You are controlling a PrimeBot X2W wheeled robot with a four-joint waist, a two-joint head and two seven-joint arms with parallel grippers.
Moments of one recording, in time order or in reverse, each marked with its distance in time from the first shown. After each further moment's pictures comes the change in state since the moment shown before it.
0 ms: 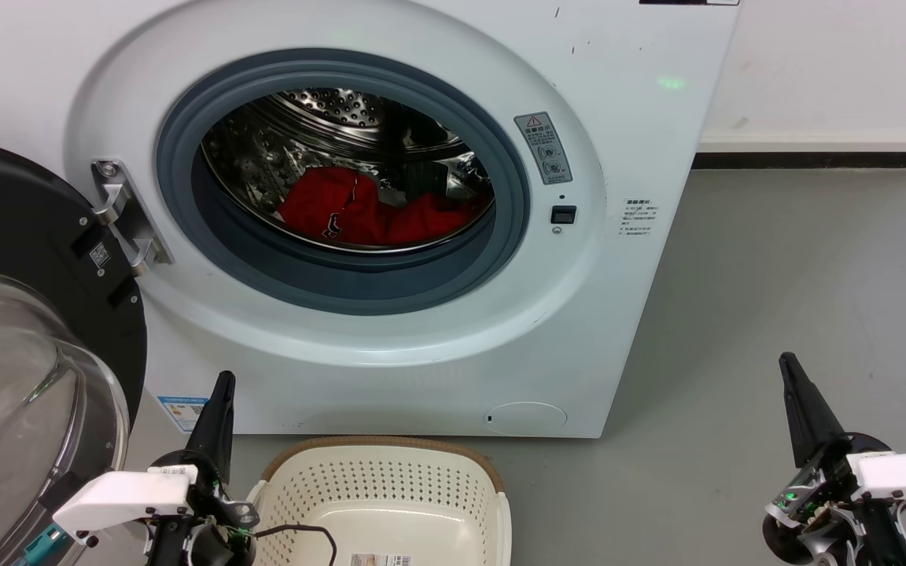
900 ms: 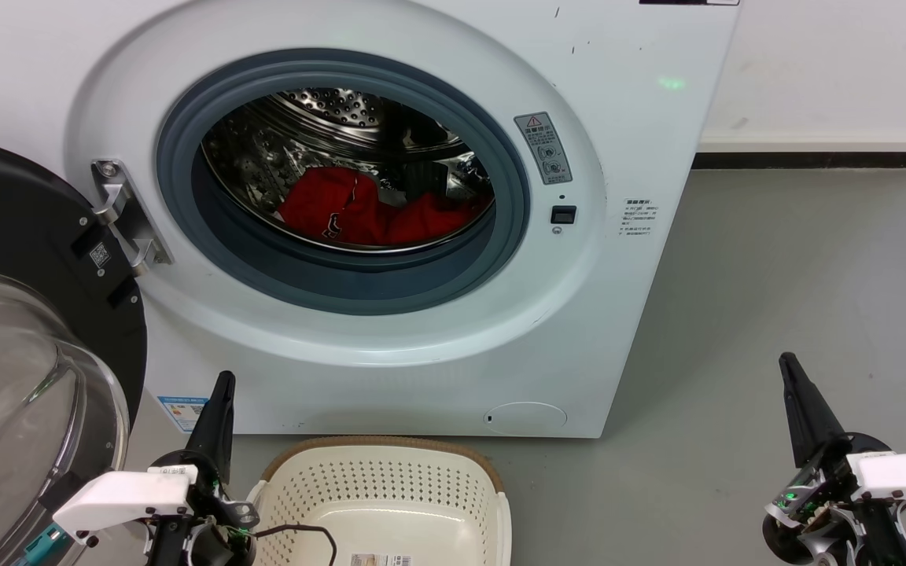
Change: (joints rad) left arm 0.000 0.000 0.000 0.000 0.000 0.000 0.000; right arm 0.000 0.000 0.000 0.000 0.000 0.000 0.000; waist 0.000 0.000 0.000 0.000
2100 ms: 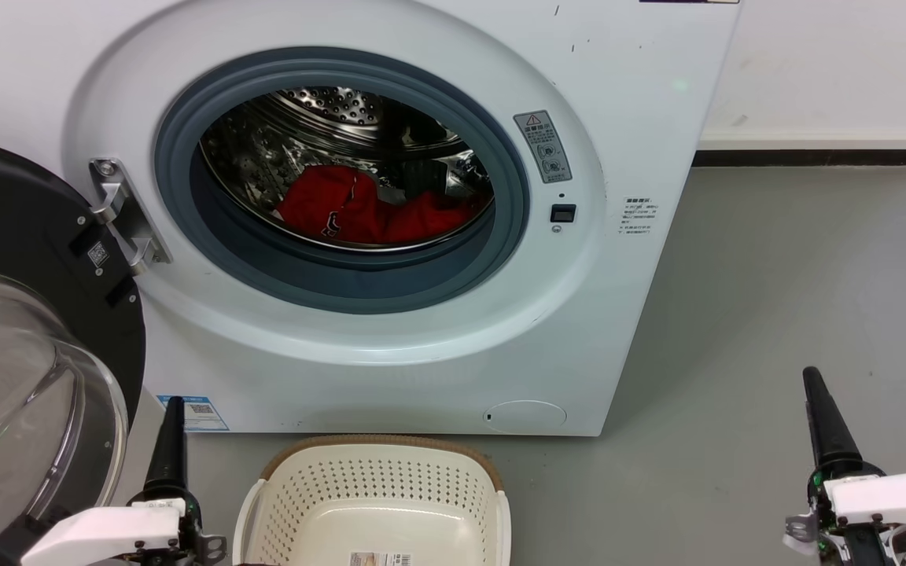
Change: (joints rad) left arm 0.058 -0.004 0.063 0.014 0.231 0.001 -0.119; right arm 0.046 0.006 -0.024 0.015 -0.353 0.000 -0.118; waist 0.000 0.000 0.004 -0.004
